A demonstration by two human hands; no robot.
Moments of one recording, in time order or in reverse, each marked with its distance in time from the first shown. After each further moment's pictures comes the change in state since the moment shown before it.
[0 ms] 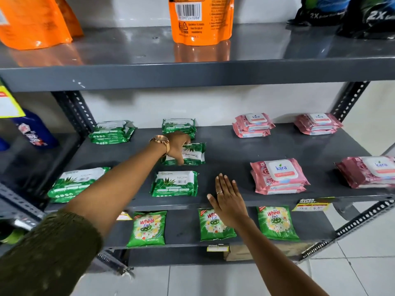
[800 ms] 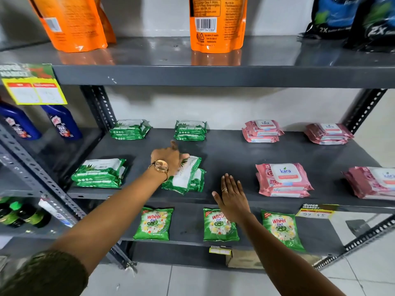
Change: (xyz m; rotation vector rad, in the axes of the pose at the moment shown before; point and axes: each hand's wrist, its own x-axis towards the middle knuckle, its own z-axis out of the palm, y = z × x) left_hand -0.083 0.020 0.041 0.256 0.301 -0.410; right_hand 0.003 0.006 0.006 0.015 0.010 -0.027
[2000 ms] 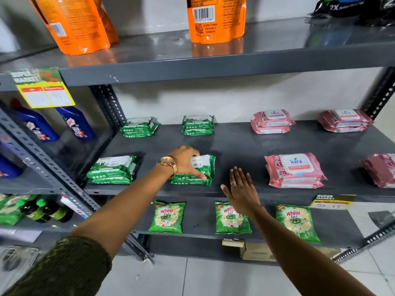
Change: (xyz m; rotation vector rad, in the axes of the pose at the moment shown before) left_hand 0.002 0.004 0.007 -0.309 -0.173 0.287; right_hand -0.002 0.001 0.000 0.003 0.022 -0.010
